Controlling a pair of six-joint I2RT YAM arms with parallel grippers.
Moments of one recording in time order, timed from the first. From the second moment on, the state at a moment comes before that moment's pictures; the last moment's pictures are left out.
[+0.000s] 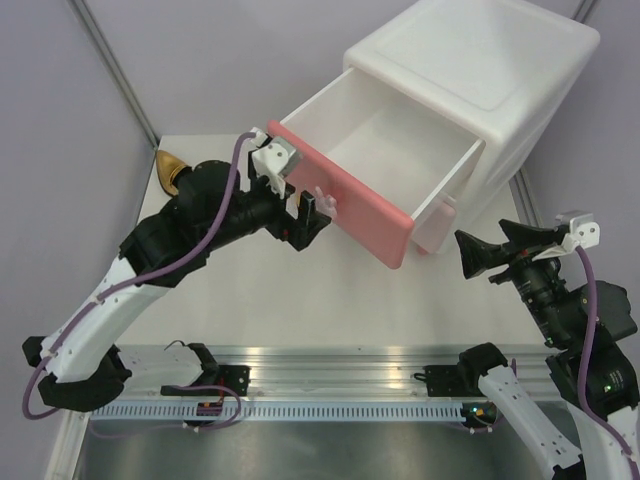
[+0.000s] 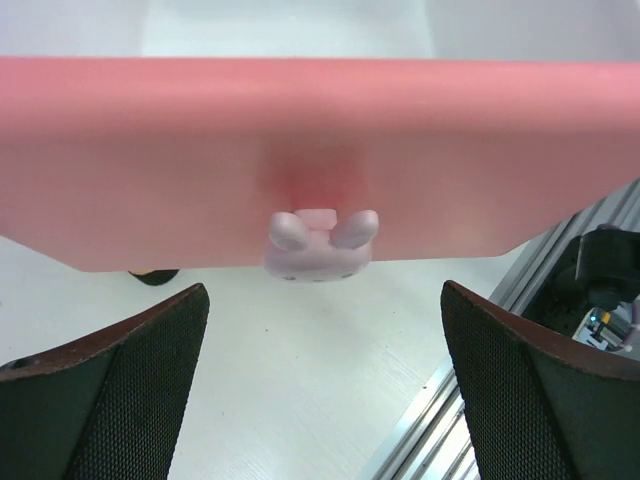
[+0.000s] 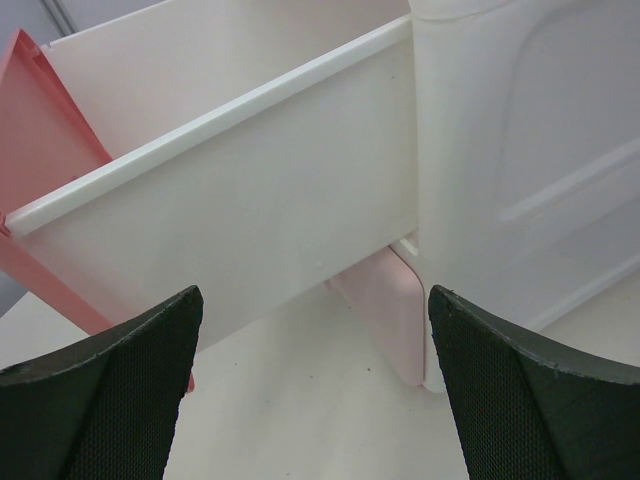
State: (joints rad) left arm -0.89 1.17 1.62 -0.74 -0.03 -0.08; right arm 0.34 0.42 1.10 -0.58 0.01 0.21
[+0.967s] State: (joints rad) left arm -0.25 1.28 1.80 -0.75 -0.28 -0.40; right arm 0.34 0.37 1.09 -0.57 0.02 0.21
